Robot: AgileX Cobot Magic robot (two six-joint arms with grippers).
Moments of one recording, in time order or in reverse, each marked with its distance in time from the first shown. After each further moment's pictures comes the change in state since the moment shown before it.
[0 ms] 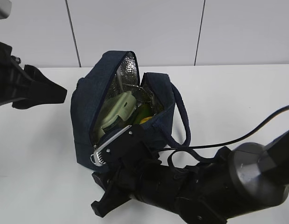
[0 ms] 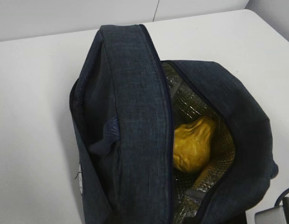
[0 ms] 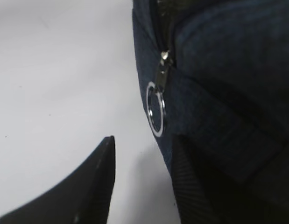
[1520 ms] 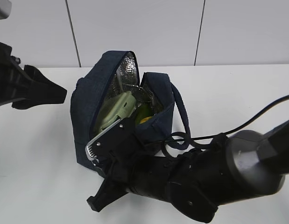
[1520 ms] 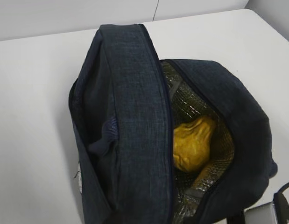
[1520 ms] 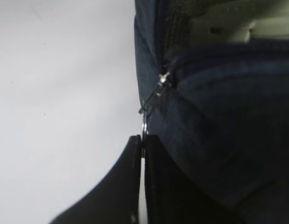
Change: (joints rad) left arm 0.000 0.000 0.000 0.000 0.003 0.000; right arm 0.000 -0.022 -0.070 0.010 0.160 -0.045
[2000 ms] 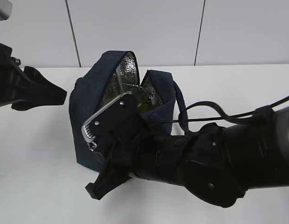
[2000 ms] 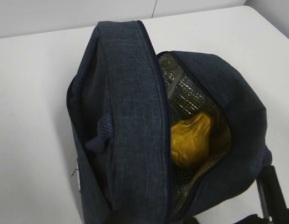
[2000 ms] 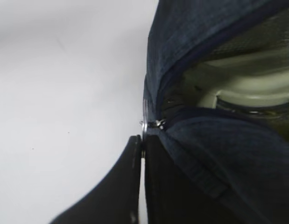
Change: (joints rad) left arm 0.000 0.000 0.000 0.003 0.009 0.000; right arm 0.000 -0.185 0.000 -0.035 0.156 -0.022
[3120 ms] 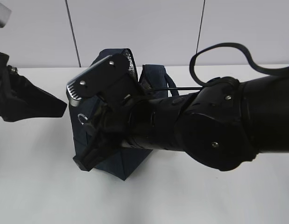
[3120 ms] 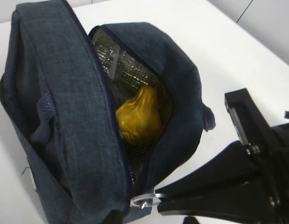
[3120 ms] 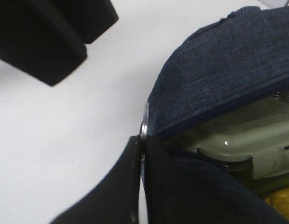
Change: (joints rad) left arm 0.169 0.032 0.007 -0.317 0.263 0.501; right arm 0.000 -0.106 -0.126 0.000 0.205 -0.041
